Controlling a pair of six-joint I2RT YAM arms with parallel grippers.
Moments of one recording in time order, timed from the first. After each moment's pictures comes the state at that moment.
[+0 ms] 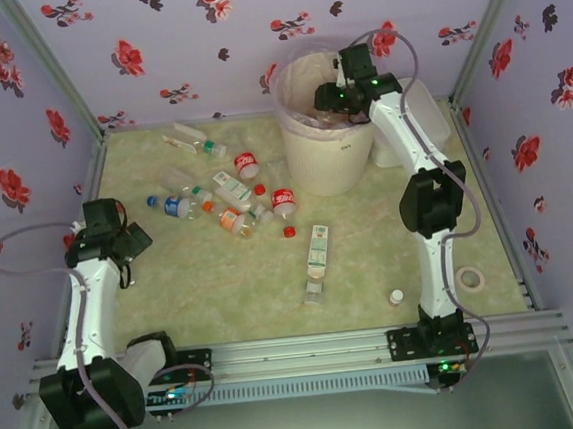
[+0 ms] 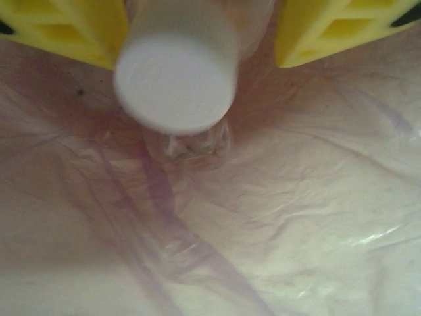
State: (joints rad) left arm 0.16 1.03 0.84 -0.87 -0.27 -0.50; right arm 0.28 2.20 2.27 -0.83 -0.12 0.34
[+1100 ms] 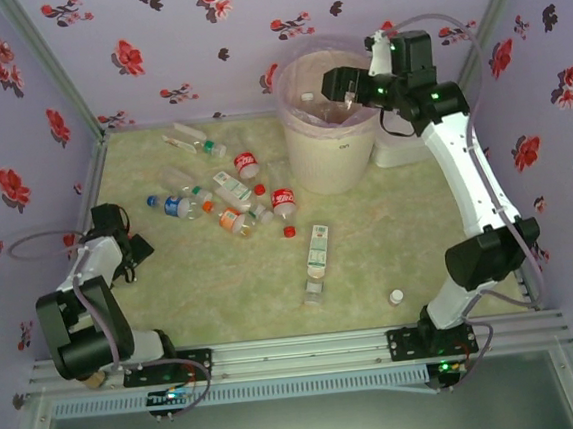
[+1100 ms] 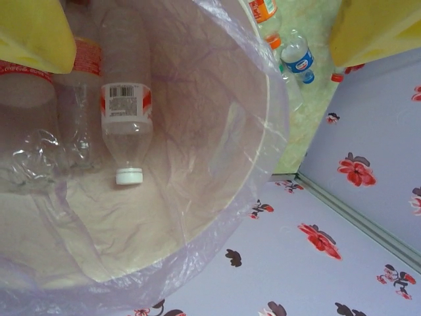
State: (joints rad) left arm 0.25 1.38 0.74 -0.61 -0.26 -0.48; right arm 0.24 1.65 1.91 -0.74 -0.38 0.38
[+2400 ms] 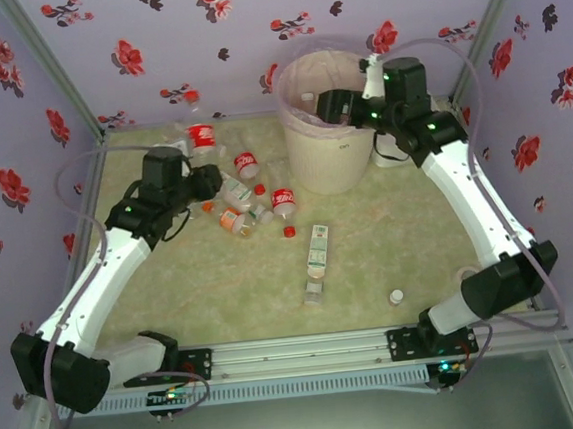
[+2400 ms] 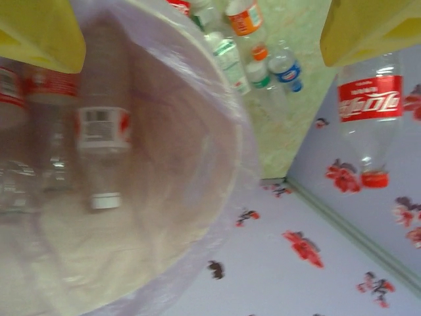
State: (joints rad) left arm -0.47 1.20 1.17 -0.54 -0.03 -0.49; right arm 0.36 1.50 1.68 -0.59 -0.33 0.44
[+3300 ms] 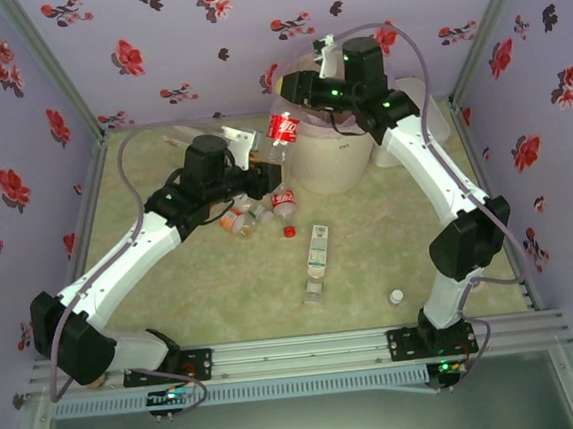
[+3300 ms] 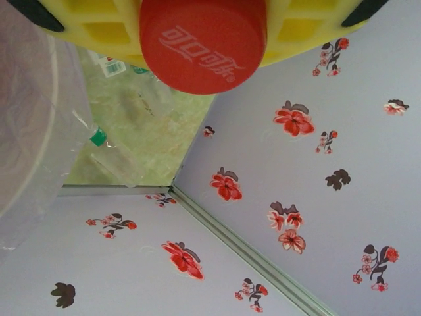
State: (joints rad) left arm -0.67 1.35 1.25 -0.32 0.23 -0.31; right arm 0.43 1.77 1.90 -0.40 -0.59 0.64
